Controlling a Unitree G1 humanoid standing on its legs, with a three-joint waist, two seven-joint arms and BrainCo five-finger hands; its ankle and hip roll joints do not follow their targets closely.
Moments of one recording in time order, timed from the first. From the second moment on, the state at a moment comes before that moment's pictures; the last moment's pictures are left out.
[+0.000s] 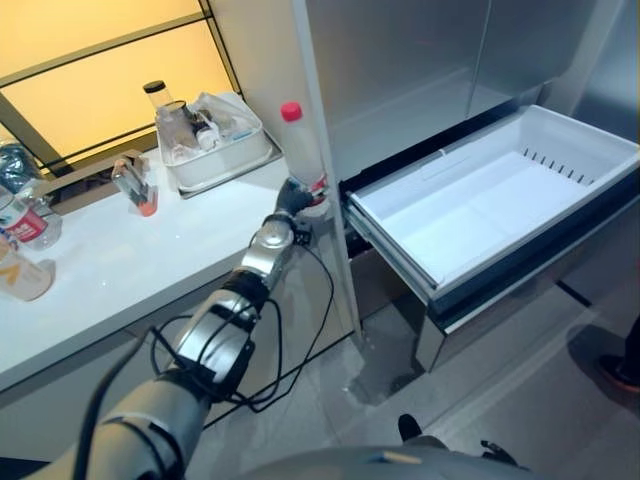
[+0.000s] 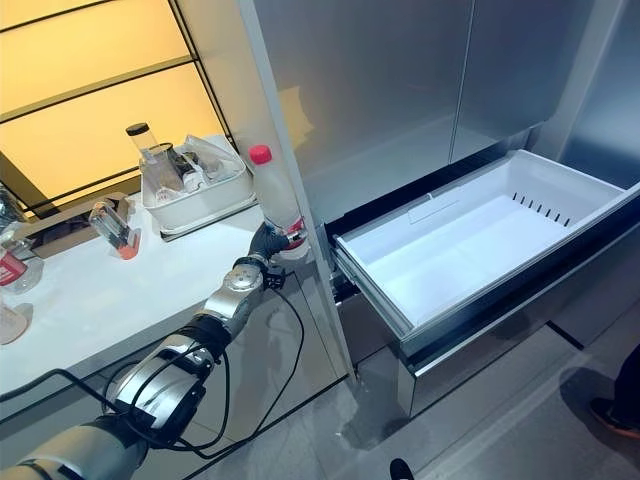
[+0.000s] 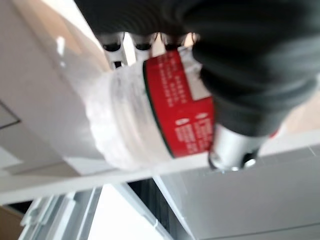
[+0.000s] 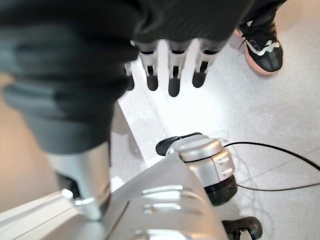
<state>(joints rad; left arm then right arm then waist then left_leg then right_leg) -0.85 0.17 -0.37 0.99 -0.37 -0.14 0.18 0.07 -0.29 0.17 1.26 0.18 -0.09 -0.08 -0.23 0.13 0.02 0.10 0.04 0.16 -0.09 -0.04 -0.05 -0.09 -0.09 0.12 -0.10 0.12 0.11</state>
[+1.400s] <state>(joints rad) 0.13 0.27 -0.23 0.15 -0.50 -0.14 -0.05 0.14 -0.27 -0.32 0.53 0.57 -0.31 -0.21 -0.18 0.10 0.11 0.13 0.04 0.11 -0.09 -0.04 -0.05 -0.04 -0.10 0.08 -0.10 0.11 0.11</state>
